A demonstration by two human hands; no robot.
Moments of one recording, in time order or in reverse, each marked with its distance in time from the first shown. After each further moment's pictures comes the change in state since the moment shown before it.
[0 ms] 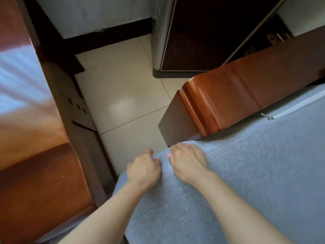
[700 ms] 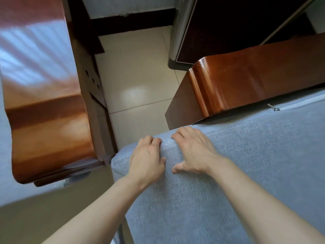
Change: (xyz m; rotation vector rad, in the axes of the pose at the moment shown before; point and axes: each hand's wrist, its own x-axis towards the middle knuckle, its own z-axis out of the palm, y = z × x) left_hand -0.063 -0.004 0.029 0.012 0.218 0.232; right_hand -0.038 0.022 -0.009 -0.134 -0.094 -0.332
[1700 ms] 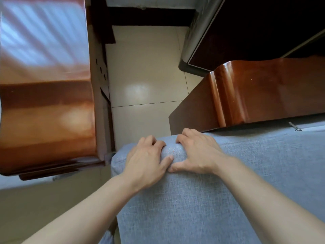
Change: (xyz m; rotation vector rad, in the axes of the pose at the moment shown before) left_hand 0.010 -0.023 0.007 -0.061 0.011 -0.001; right_hand 0.031 0.002 -0.002 0.039 -0.125 0.032
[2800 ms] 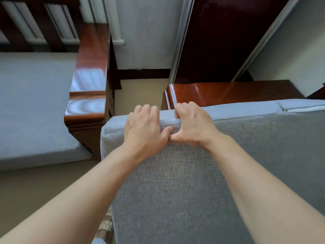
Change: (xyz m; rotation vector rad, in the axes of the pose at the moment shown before) left_hand -0.210 0.206 -0.061 0.208 0.603 0.109; right_hand -0.285 -0.020 -0.067 0.017 0.603 -0.072
